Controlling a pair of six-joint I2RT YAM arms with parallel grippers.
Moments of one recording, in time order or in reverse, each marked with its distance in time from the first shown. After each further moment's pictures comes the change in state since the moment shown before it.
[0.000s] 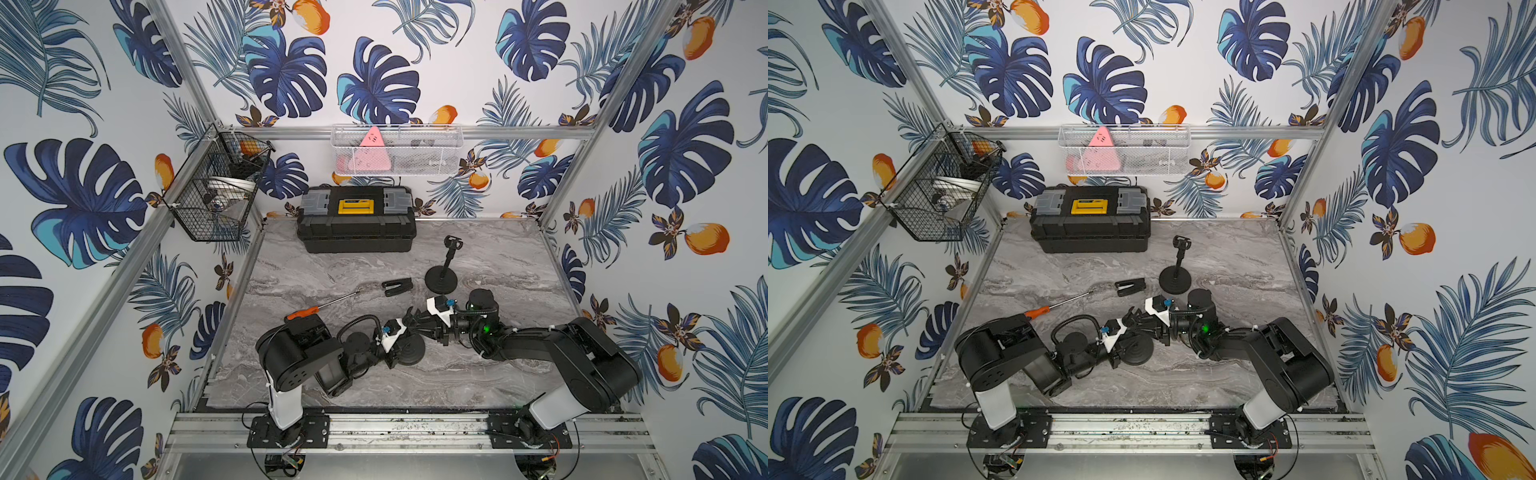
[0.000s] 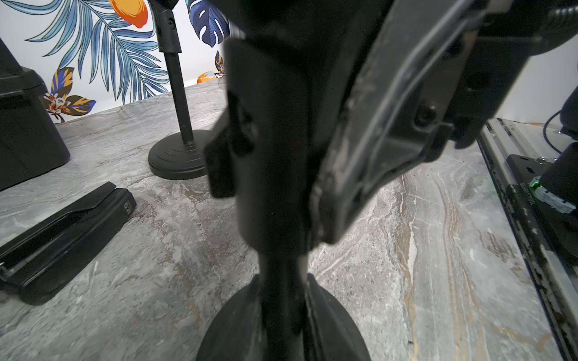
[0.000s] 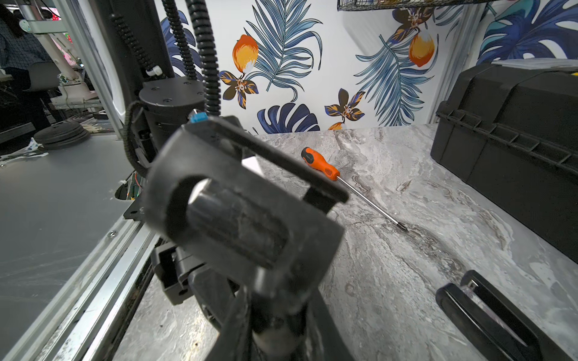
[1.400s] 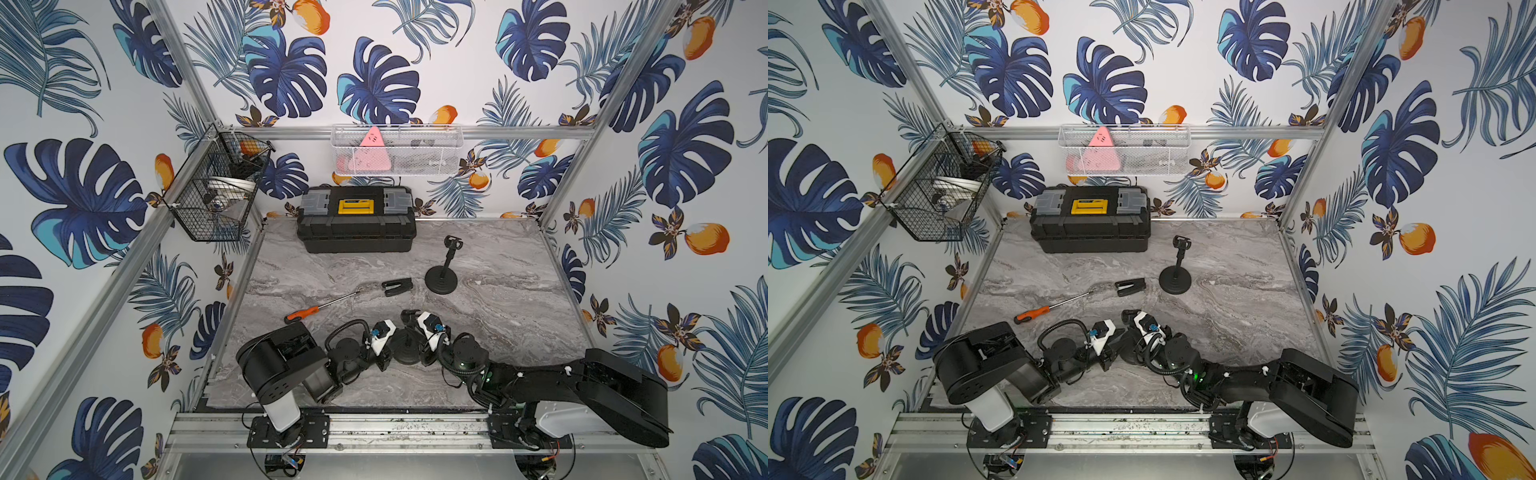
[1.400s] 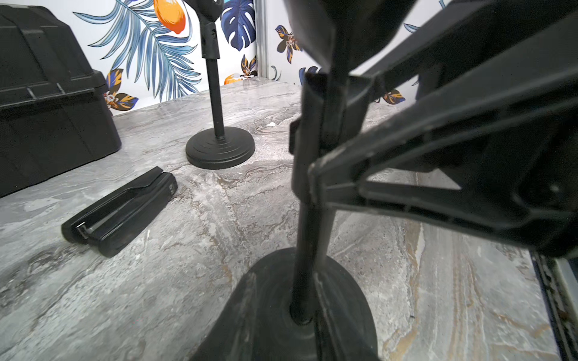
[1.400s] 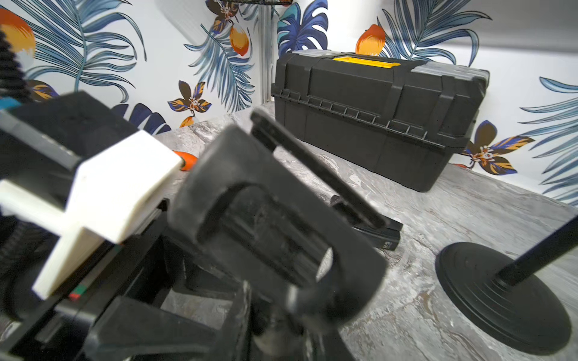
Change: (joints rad) left arm 0.000 -0.121 -0.106 -0.008 -0.097 -0.029; right arm 0.525 -0.225 -0.166 -0.016 1.295 0.172
